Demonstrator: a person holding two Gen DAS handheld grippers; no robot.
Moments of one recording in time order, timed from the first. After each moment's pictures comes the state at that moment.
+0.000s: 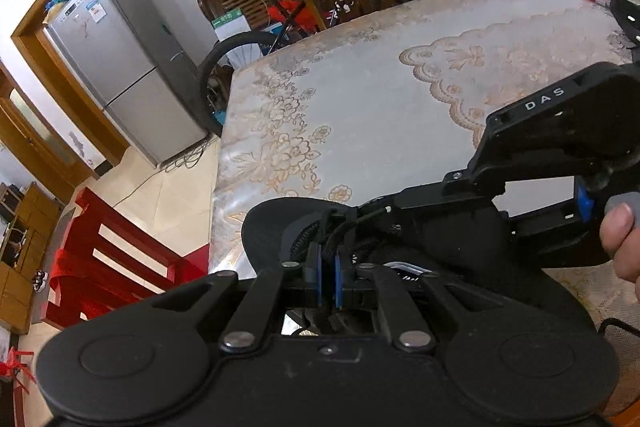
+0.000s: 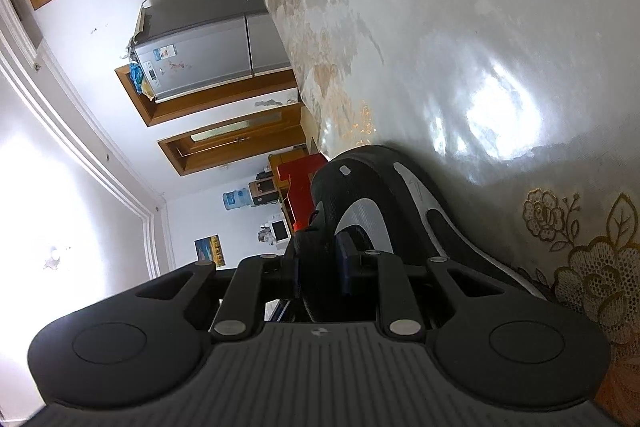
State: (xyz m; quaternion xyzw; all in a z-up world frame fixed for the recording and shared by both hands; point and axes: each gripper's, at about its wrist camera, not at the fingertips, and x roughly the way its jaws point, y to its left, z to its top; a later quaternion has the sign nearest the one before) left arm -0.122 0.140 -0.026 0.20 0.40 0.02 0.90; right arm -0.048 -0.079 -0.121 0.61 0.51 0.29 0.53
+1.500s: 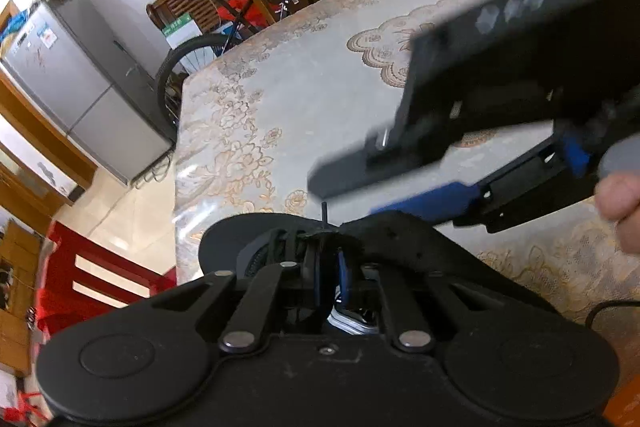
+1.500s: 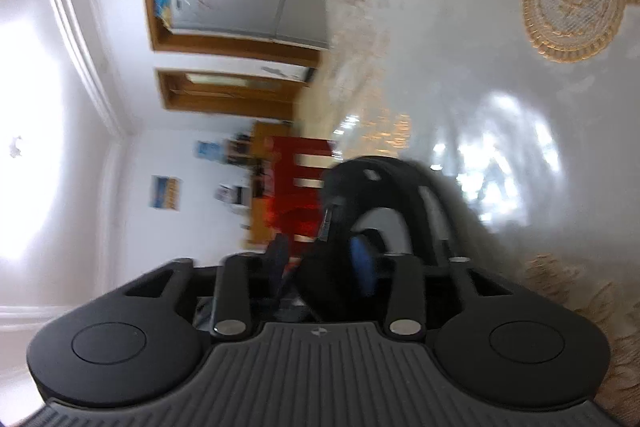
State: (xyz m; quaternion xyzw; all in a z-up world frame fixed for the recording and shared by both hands) left arm -0.102 0.125 -0.038 0.23 0.42 -0.04 0.87; right arm -0.028 -0.062 -0.088 0.50 0.49 0.36 0.61
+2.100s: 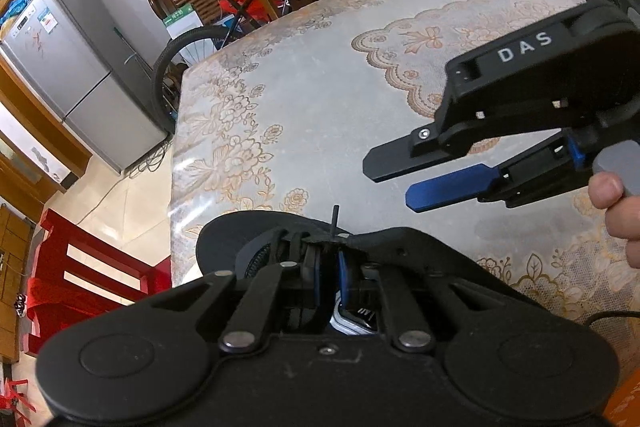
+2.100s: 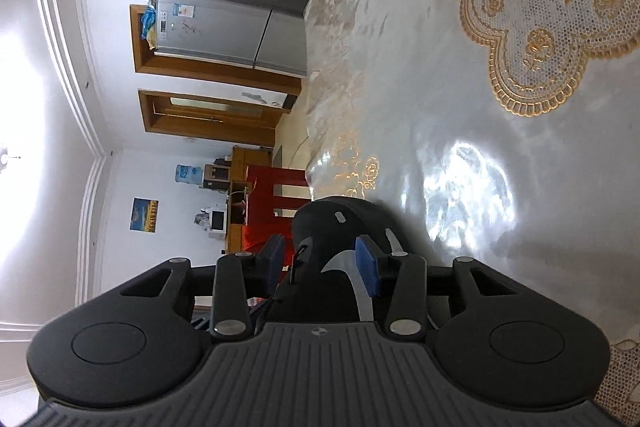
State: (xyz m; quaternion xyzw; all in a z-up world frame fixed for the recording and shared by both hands) left arm -0.098 0.129 -0.034 0.22 0.43 -0.04 0.88; right arm -0.013 -0.065 -0.096 0.47 0.48 0.32 0.67
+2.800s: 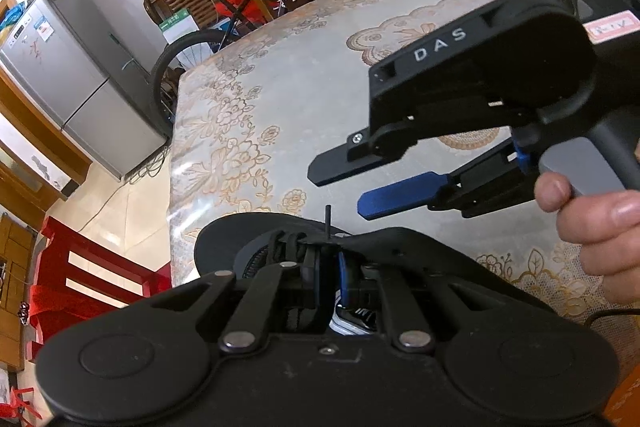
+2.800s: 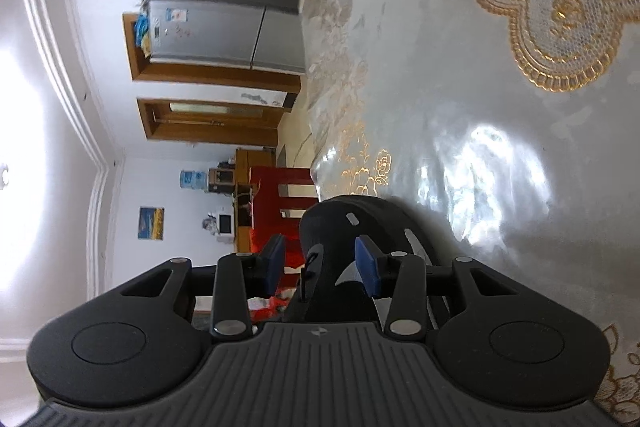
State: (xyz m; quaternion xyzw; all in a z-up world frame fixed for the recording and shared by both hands) left arm -0.097 0.130 -0.038 0.23 0.43 -0.05 0.87; right arm -0.001 -0.048 -0.105 0.50 0.49 0.31 0.64
